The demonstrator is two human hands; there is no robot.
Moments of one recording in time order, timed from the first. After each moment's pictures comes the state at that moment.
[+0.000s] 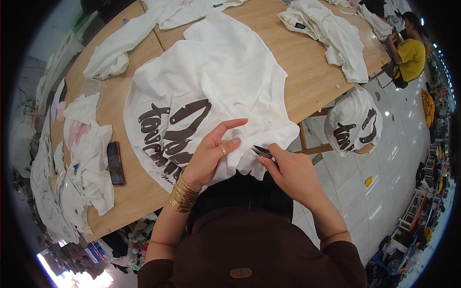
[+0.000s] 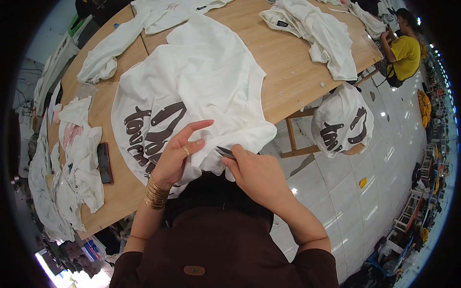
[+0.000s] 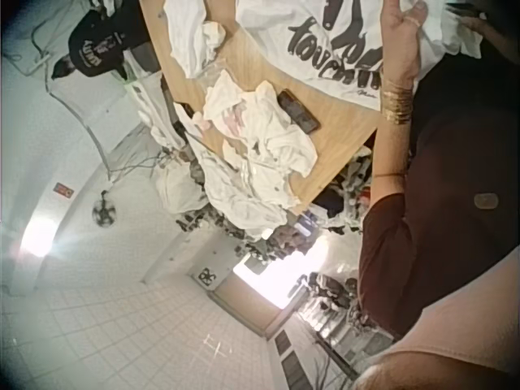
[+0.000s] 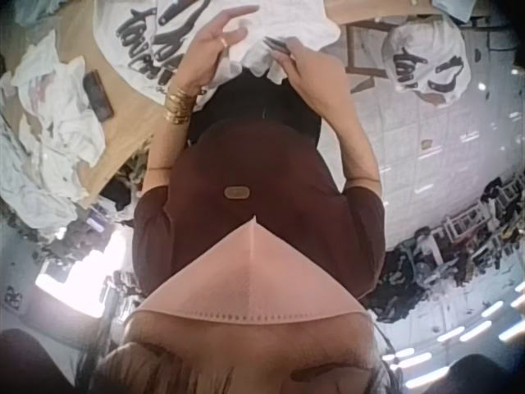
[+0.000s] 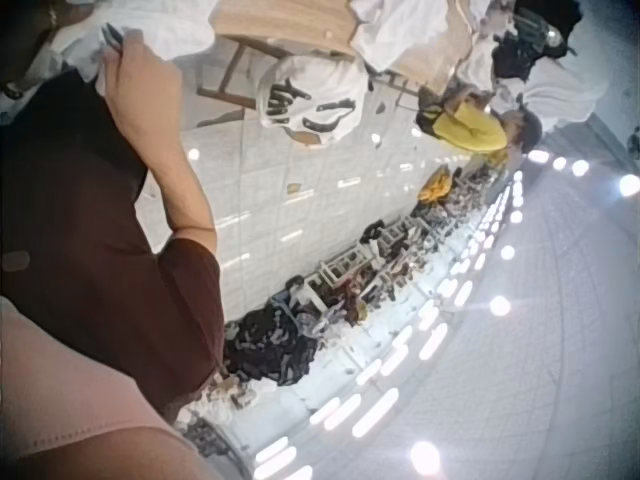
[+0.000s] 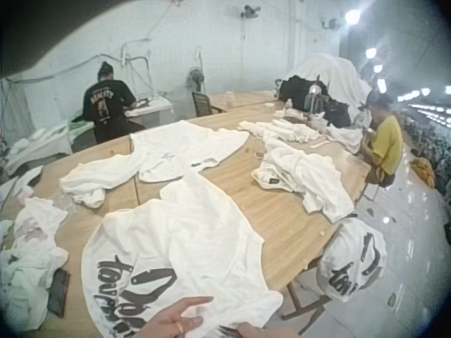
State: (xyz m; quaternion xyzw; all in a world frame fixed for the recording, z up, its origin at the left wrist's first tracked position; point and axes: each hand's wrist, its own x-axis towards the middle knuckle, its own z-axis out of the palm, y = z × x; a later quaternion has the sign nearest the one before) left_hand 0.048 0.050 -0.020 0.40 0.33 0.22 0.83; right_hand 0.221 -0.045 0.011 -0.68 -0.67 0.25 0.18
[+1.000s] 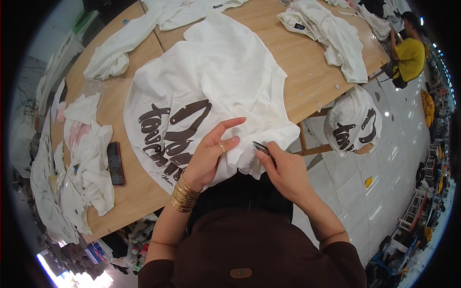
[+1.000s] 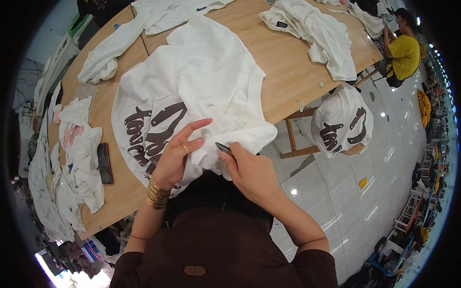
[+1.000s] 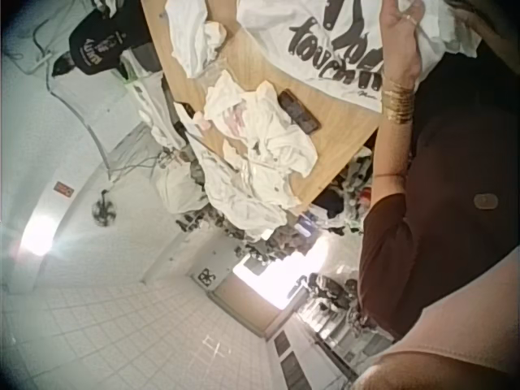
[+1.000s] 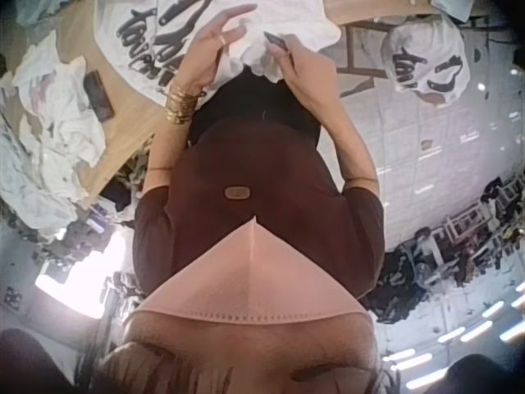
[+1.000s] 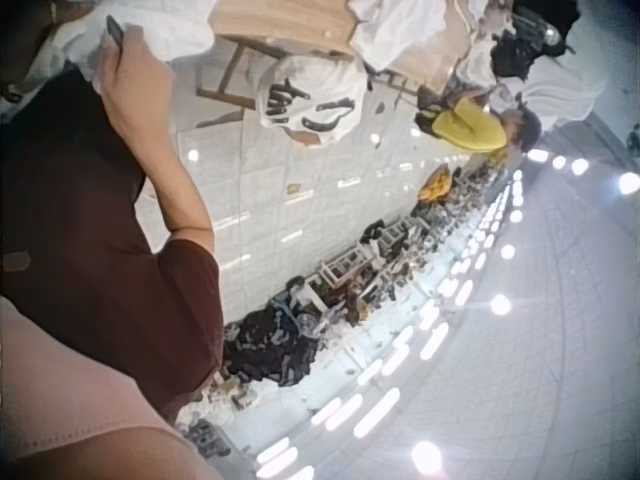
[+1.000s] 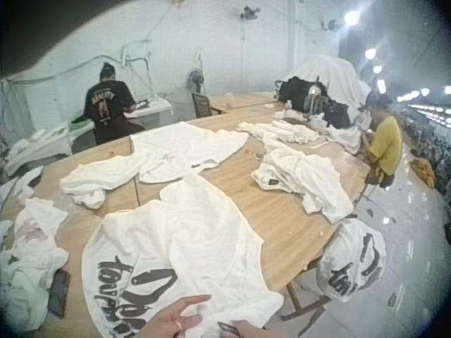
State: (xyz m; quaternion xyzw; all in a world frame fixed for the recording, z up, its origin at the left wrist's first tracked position) left_hand 0.050 0.048 -0.020 0.36 0.33 0.24 0.84; right_hand 0.211 -0.047 -0.008 -0.70 -0.60 0.29 0.25
